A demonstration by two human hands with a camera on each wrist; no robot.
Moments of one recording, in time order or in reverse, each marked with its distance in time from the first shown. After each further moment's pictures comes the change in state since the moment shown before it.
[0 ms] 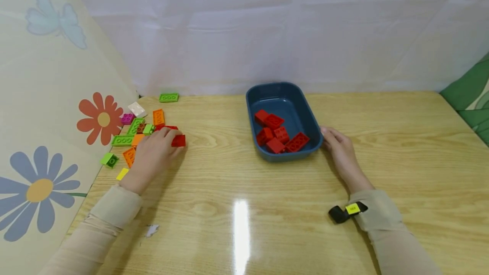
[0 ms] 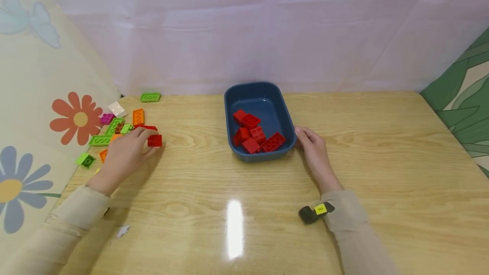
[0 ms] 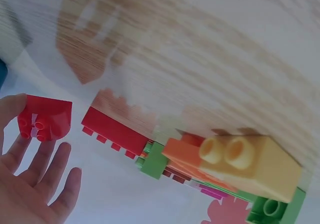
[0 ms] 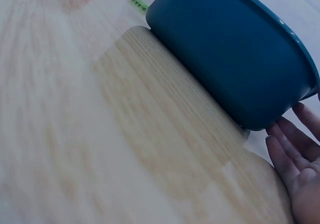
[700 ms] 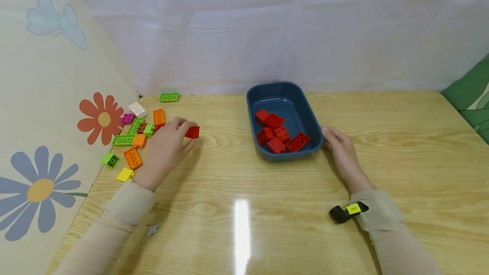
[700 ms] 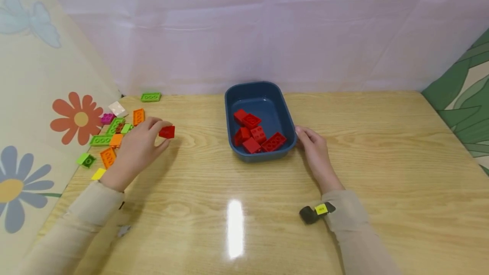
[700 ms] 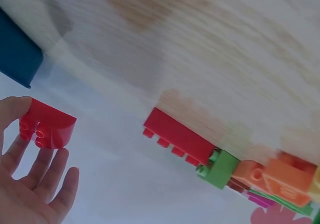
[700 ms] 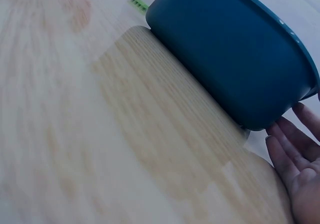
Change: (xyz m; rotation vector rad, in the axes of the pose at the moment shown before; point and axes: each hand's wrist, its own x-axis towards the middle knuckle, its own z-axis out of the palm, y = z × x) left_hand 0.022 0.031 -0.008 -0.084 0.081 0.045; right_hand 0.000 0.001 0.000 0.026 0.005 -0.004
